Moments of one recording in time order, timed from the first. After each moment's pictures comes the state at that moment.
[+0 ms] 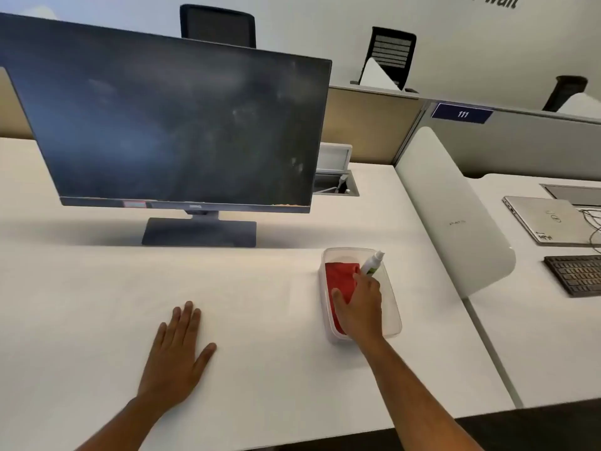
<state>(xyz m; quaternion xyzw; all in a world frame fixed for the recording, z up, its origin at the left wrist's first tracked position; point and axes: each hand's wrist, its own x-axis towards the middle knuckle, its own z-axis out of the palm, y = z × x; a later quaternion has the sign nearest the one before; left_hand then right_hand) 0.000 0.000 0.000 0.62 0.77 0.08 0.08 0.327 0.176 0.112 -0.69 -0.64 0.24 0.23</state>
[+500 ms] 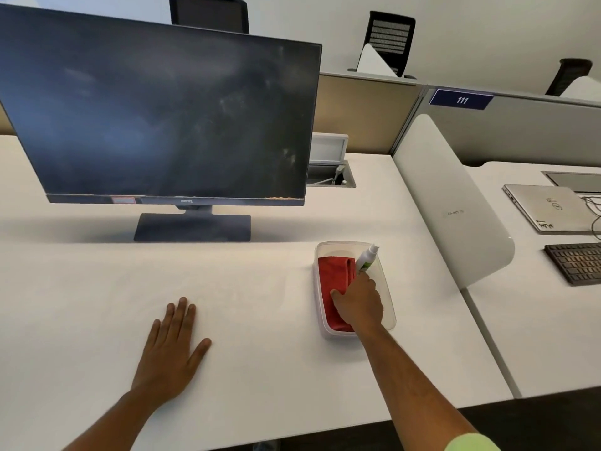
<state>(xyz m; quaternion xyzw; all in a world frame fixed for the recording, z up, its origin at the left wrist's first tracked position) -0.001 -0.001 0.012 0.62 0.78 0.05 0.11 0.335 0.197 0.103 -0.76 -0.61 0.22 0.07</state>
